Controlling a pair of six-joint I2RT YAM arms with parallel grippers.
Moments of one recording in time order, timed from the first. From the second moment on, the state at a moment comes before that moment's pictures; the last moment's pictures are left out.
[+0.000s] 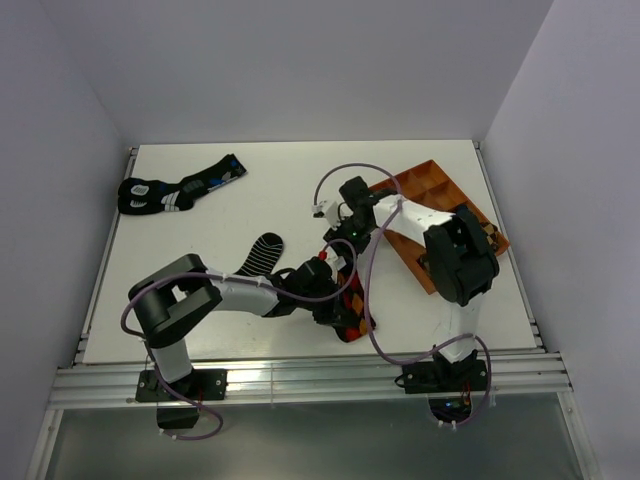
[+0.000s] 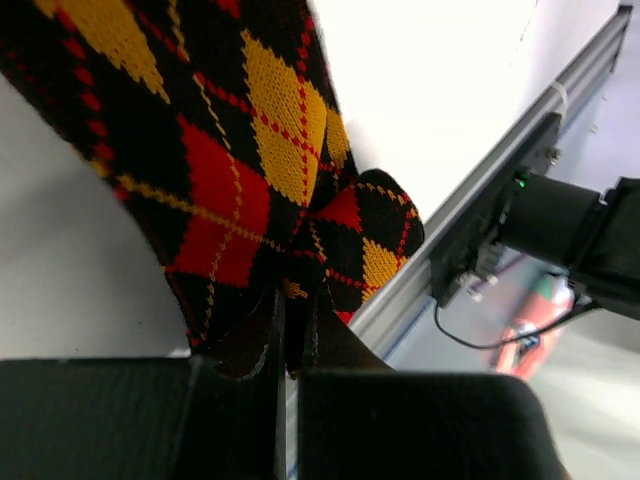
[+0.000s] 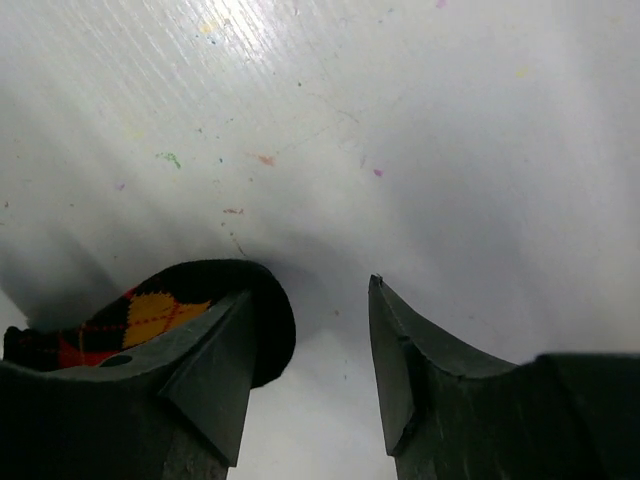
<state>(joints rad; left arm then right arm) -1.05 1.77 0.80 0.21 0.31 -1.00 0.48 1.92 1.31 -0.70 -0.35 -0.44</state>
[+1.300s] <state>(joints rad) -1.01 1.80 0.81 0.16 0.47 -1.09 0.32 1.61 1.12 -0.85 -0.52 -0.60</state>
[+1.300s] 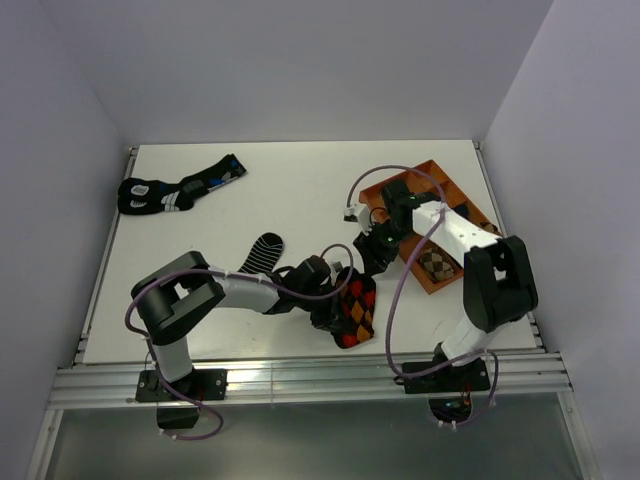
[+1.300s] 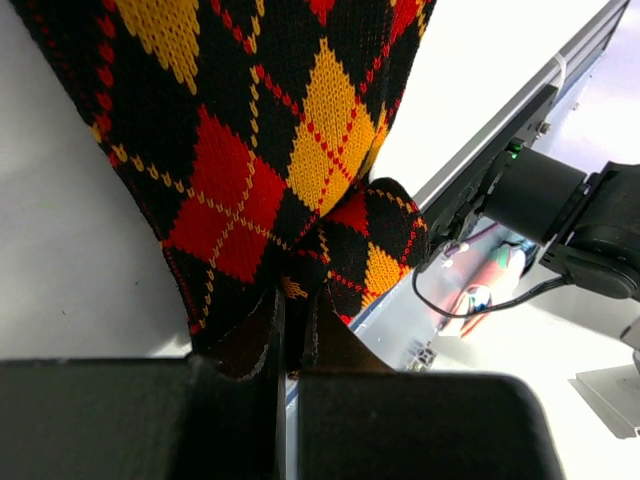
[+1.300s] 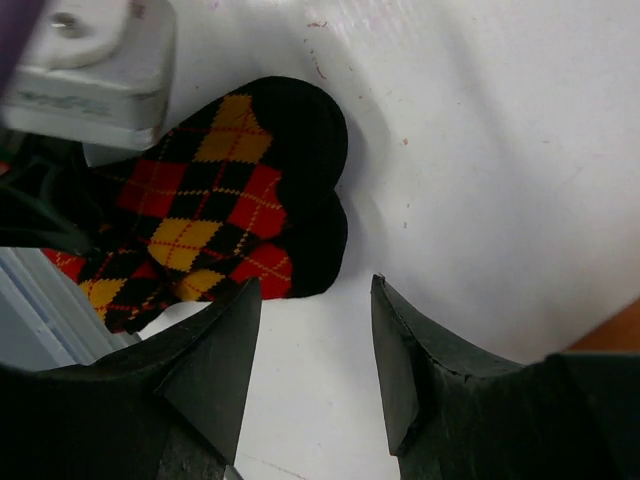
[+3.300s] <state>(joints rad) -1.06 1.78 0.81 0.15 0.37 -1.10 0.42 1.81 1.23 -0.80 -0.53 -0.53</state>
